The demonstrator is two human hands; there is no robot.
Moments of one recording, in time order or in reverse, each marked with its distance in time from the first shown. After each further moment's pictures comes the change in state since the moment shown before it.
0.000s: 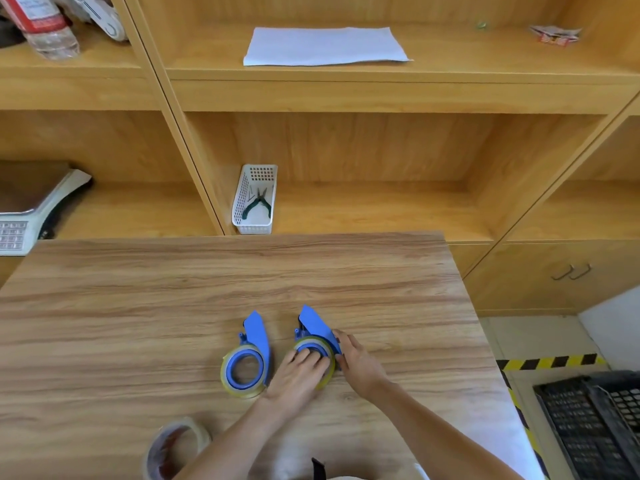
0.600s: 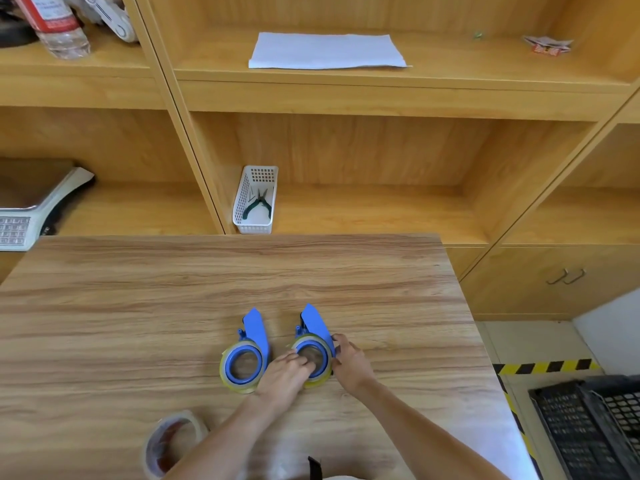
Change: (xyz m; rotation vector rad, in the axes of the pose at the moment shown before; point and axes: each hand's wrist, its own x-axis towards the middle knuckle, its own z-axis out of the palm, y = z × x) left_hand -0.014 -0.008 0.000 0.017 0.083 -0.054; right_hand -0.001 -0.014 0.012 0.244 0.046 0.203
